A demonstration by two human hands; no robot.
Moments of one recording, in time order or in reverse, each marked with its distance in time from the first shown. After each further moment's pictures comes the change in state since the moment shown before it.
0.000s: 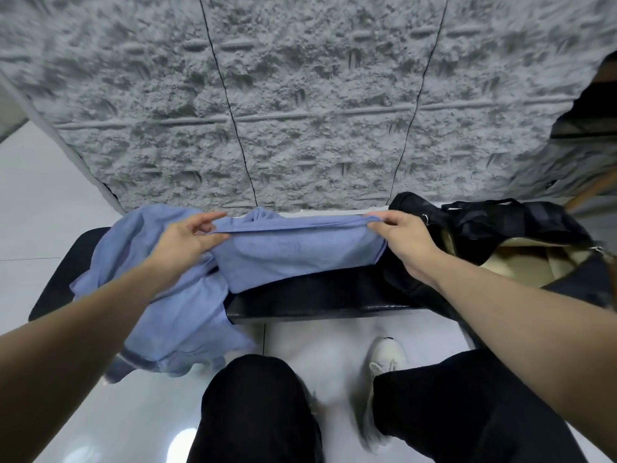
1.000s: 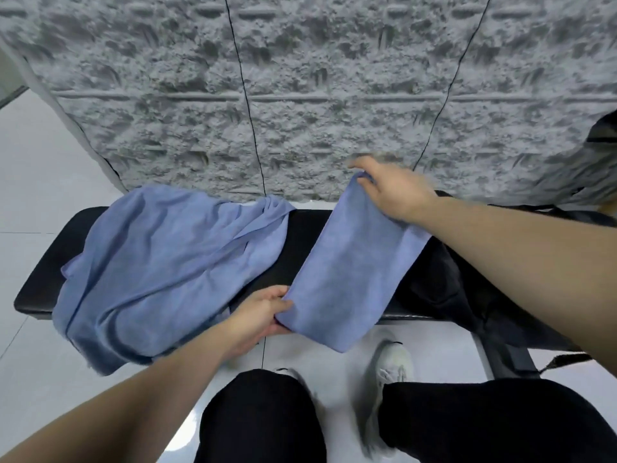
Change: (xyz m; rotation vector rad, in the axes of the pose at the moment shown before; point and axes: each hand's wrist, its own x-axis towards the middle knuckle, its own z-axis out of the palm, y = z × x) left_hand -0.061 -0.047 0.109 -0.589 -0.447 -0.493; right_hand 0.069 -0.058 0.033 -1.078 -0.224 -0.516
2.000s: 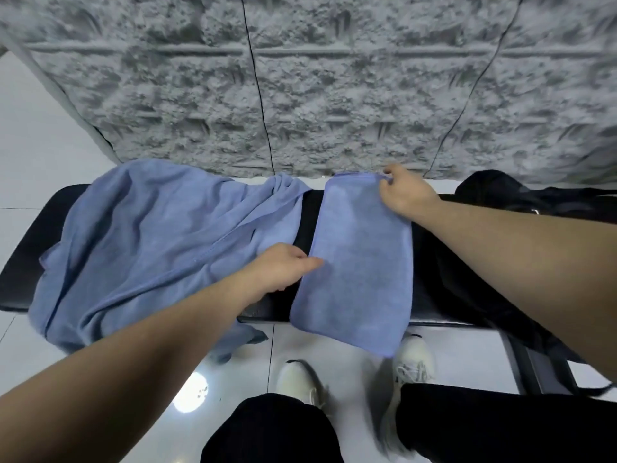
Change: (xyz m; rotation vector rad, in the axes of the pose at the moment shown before) left_hand 0.075 0.050 -0.019 0.732 0.173 -0.052; right_hand 0.062 0.040 0.117 0.184 -0.093 0.421
